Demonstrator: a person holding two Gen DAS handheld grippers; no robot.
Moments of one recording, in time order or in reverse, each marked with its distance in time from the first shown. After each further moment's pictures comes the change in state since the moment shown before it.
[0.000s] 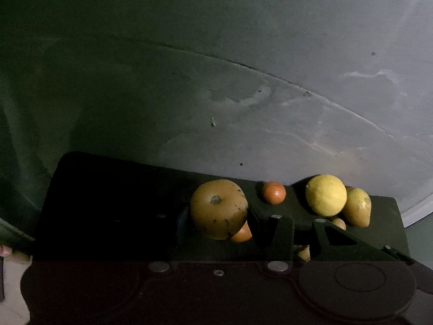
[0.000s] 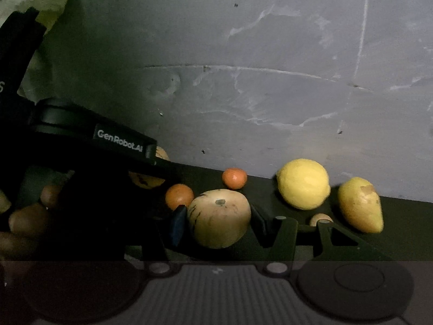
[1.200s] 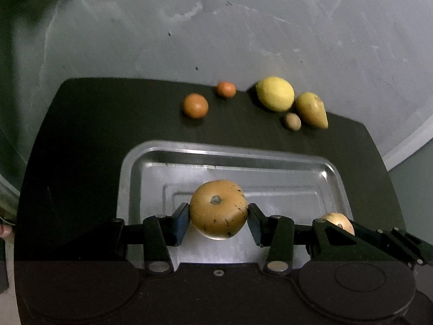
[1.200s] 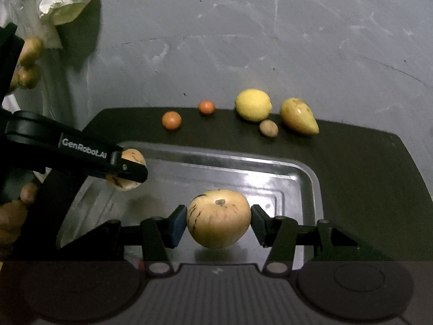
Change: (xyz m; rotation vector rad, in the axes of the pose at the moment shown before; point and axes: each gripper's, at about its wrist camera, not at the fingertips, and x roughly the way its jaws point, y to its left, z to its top) left arm -0.058 -0.036 -0.117 0.106 0.109 -0.056; right arm -0.115 -0.001 -0.100 0.081 0.049 -0.083
